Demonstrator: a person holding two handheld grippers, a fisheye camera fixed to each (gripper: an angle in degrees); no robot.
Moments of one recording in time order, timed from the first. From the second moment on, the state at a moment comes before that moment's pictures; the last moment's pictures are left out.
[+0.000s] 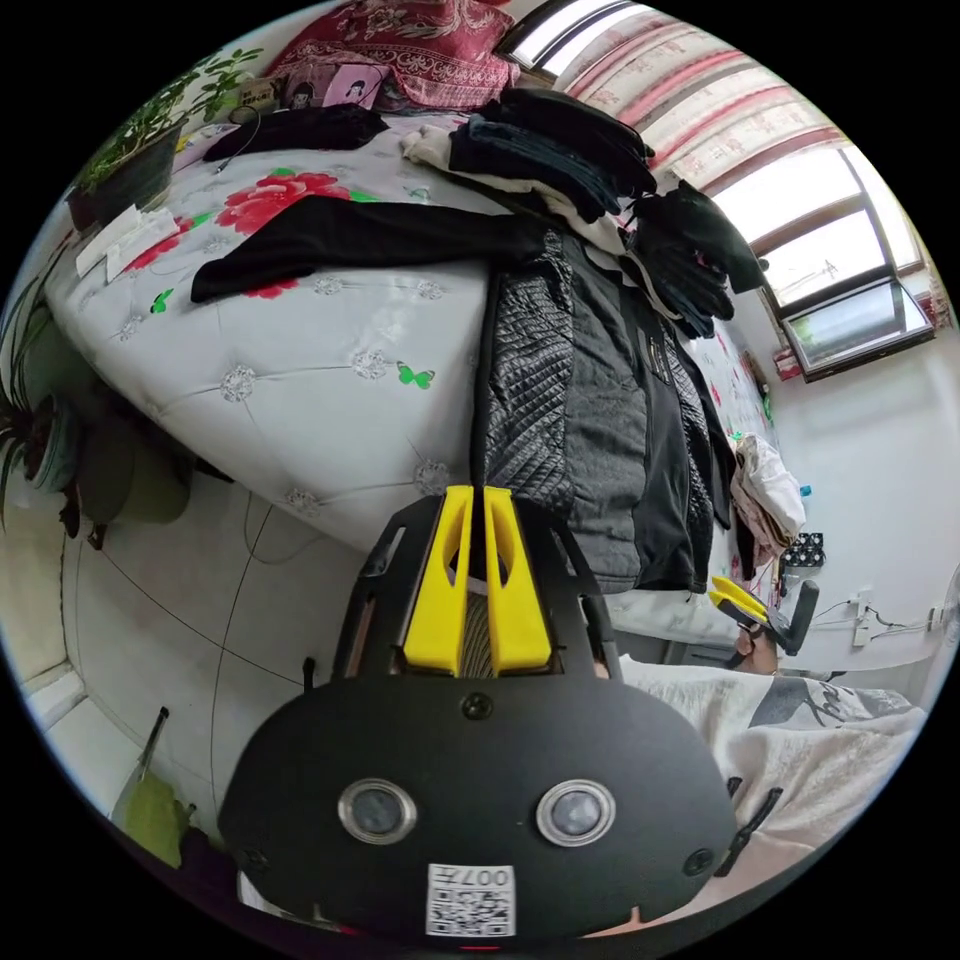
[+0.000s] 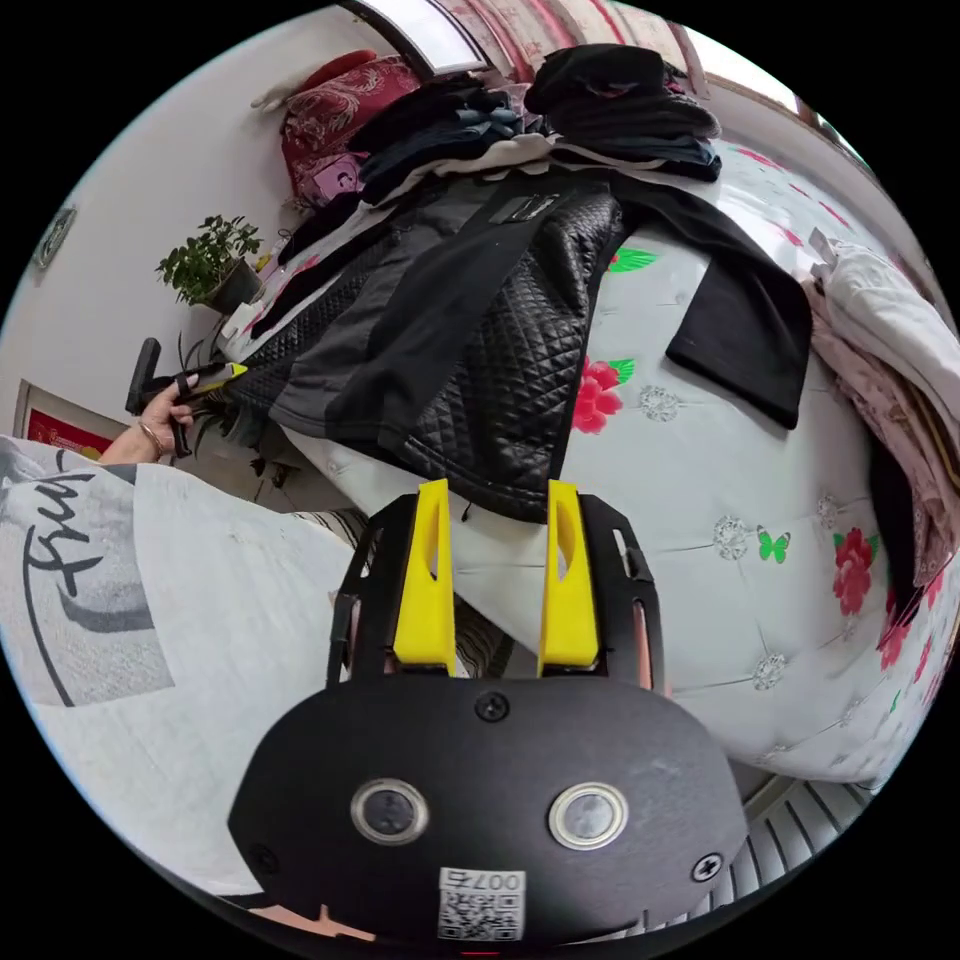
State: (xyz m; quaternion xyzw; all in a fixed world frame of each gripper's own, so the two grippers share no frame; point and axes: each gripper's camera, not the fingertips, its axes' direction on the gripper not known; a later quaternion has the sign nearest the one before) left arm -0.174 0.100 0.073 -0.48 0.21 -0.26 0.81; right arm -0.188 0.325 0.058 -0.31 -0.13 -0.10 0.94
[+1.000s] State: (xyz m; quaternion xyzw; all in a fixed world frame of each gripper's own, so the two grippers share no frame) left arm -0.343 0.040 0.028 -0.46 0.14 -0.38 0.79; right arm -0.080 0.241 0.089 -0.24 0.02 0.06 0.97
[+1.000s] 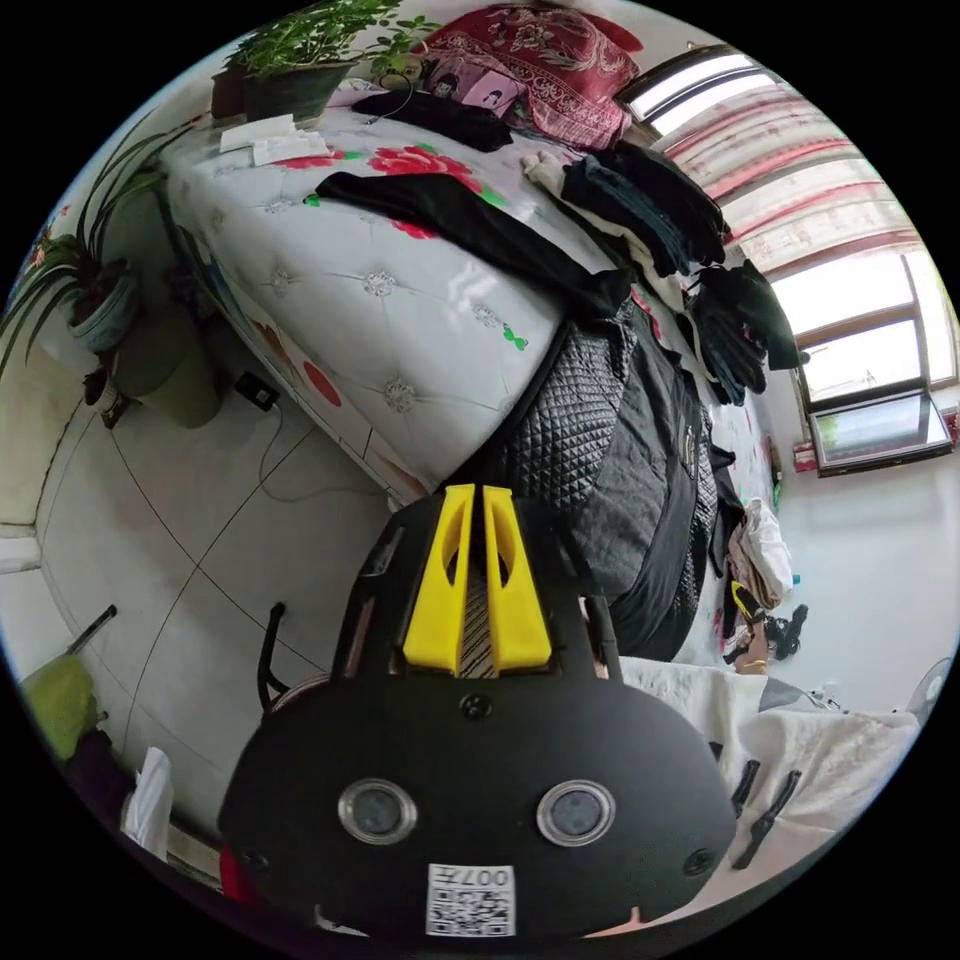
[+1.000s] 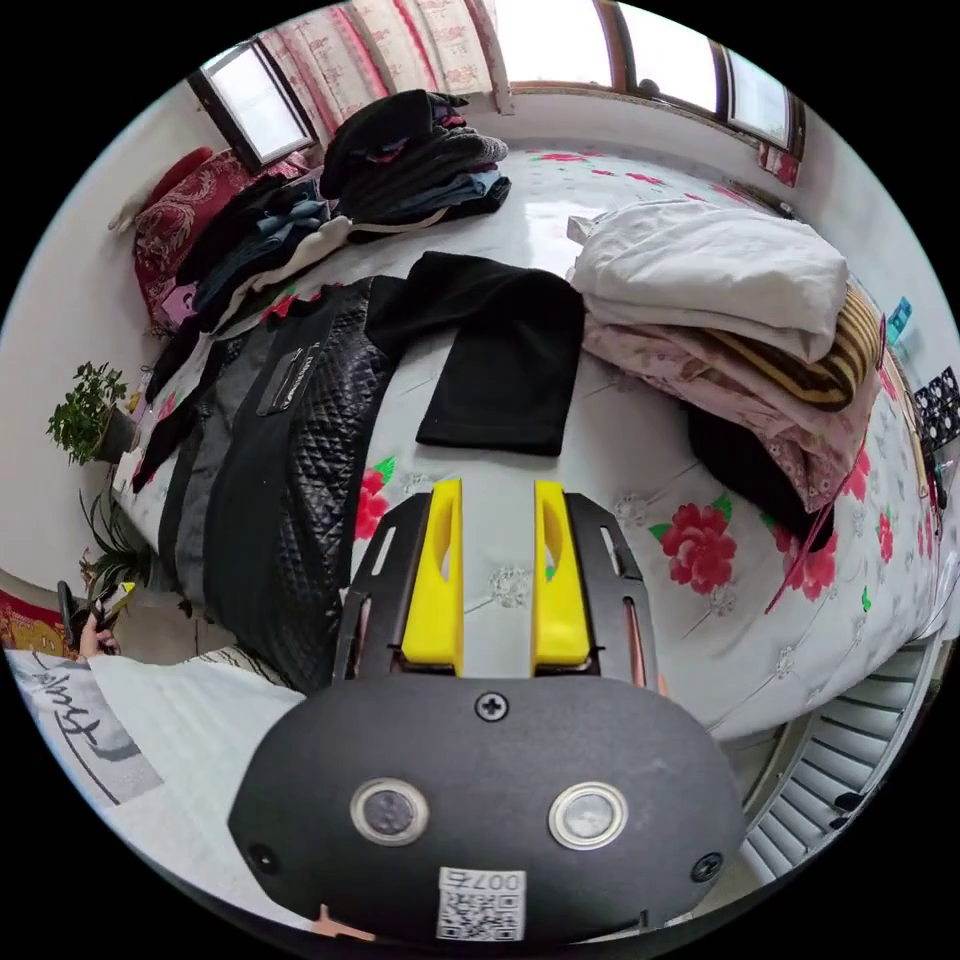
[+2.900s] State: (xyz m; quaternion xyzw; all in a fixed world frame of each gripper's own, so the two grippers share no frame) left arm -0.115 -0.286 0.157 0.01 0.68 -0.01 0.73; right arm -0.308 0.289 0.133 -0.28 -0.01 0.09 0.96
